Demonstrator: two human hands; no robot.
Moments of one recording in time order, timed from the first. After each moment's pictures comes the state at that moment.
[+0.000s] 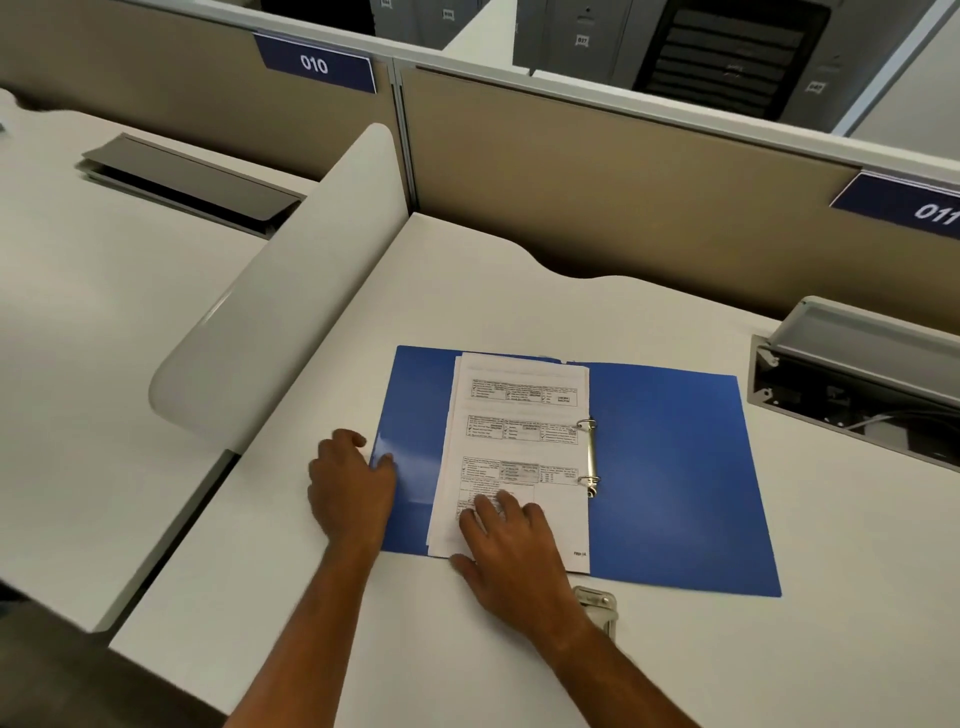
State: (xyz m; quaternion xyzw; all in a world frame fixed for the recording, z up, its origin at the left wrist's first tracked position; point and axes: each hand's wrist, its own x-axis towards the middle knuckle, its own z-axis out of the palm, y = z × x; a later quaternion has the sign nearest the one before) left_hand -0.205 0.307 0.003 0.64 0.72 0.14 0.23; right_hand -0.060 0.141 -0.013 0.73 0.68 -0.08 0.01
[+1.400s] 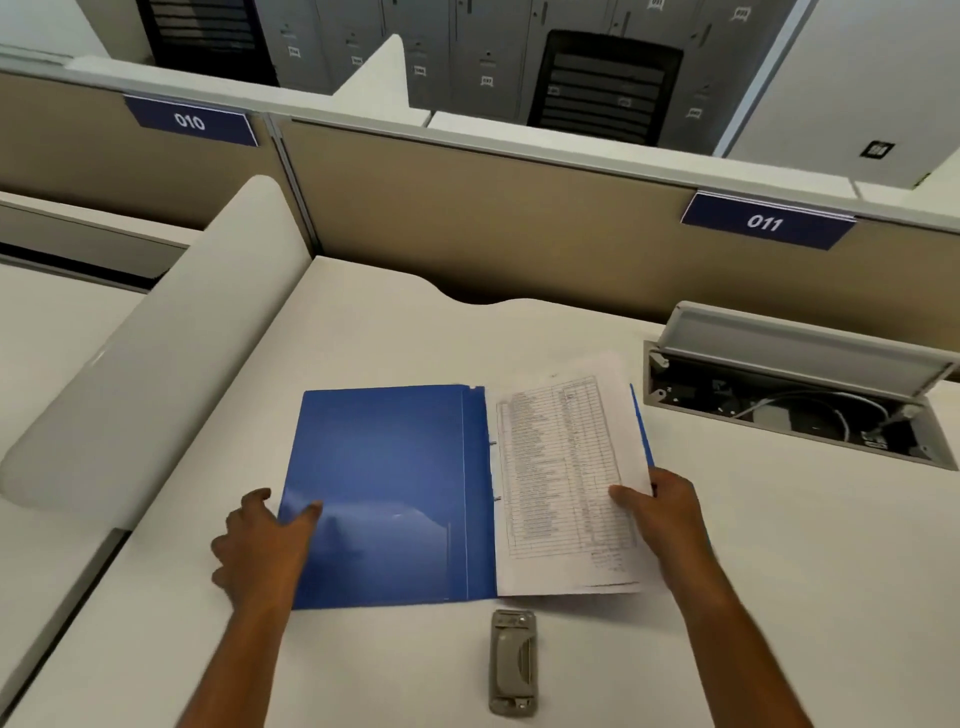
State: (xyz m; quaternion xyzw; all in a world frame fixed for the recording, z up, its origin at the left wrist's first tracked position) left_hand -0.186 0.295 0.022 0.60 0.75 0.05 0.28; right_hand 0.168 0.049 0.044 0.84 0.09 -0.29 -0.44
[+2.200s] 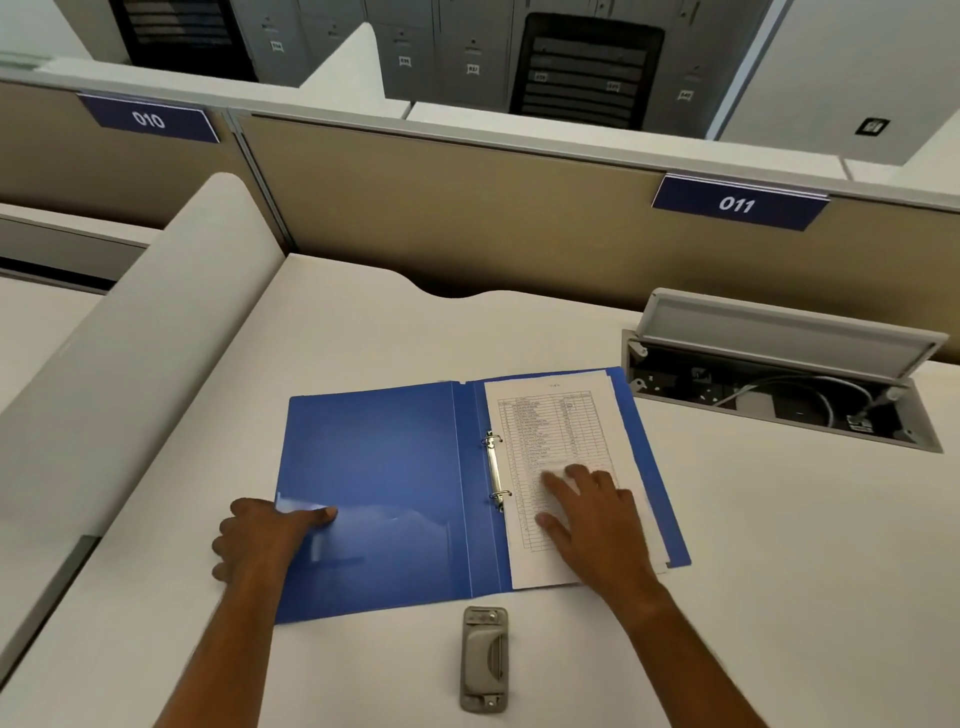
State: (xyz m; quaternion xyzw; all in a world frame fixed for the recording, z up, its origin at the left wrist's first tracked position) left_hand -0.154 0.300 0.014 0.54 0.78 -0.03 0.31; right_hand 0.147 0.044 -0.003 0.87 0.48 -0.09 -0.03
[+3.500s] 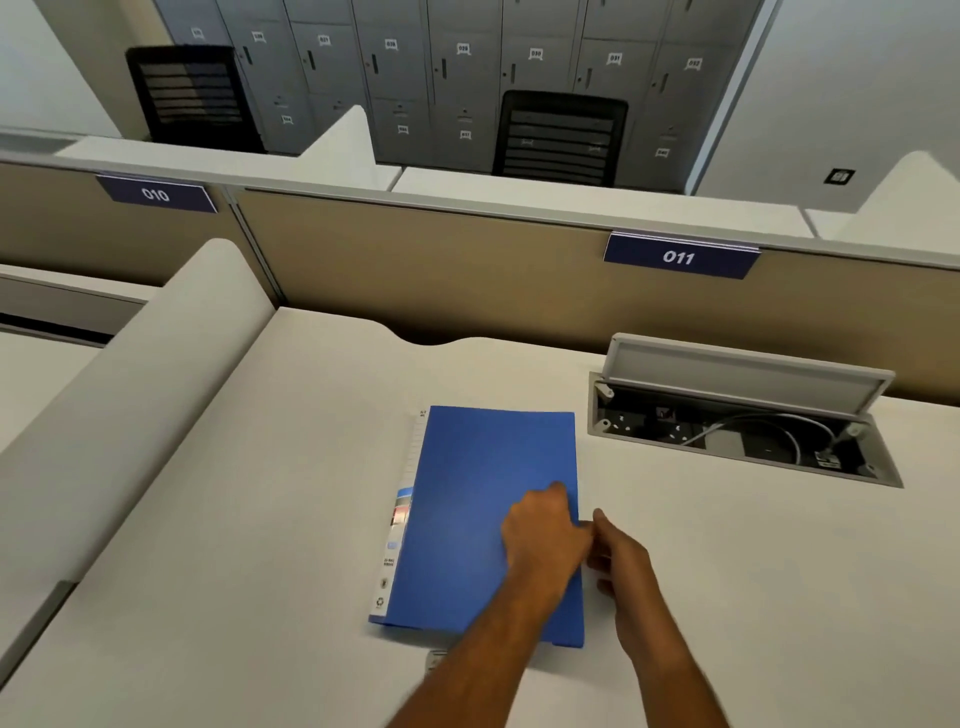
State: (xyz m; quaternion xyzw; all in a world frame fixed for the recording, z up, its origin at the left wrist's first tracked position) left_hand 0.132 0.104 0.057 0.86 0.42 0.00 0.28; right_hand 0.183 0.002 0.033 0.74 -0.05 -0.39 -0.55
